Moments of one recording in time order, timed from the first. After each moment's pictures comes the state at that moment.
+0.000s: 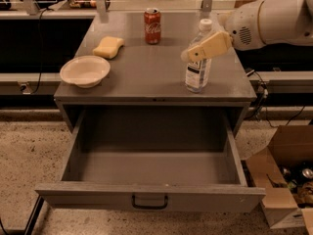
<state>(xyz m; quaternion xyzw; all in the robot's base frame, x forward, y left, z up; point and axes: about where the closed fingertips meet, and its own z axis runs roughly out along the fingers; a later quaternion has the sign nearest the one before) 0.613 -0.115 0.985 -0.41 0.75 0.17 0.49</state>
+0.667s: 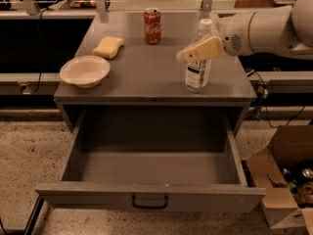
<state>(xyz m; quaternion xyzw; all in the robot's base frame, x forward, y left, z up) 0.638 -0.114 0.967 -0.38 0.74 0.19 0.52</state>
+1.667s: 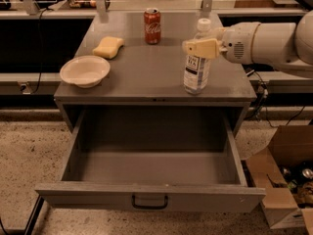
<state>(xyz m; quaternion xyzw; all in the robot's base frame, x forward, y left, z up) 0.635 -0.110 0.961 -0.34 0.72 0.26 0.55</state>
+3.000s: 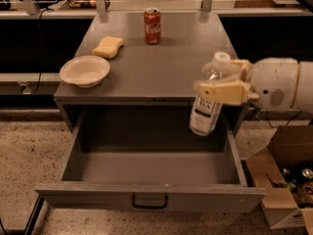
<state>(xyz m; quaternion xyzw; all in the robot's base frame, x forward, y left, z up) 0.483 -0.108 0.963 -0.40 0.67 0.34 0.53</state>
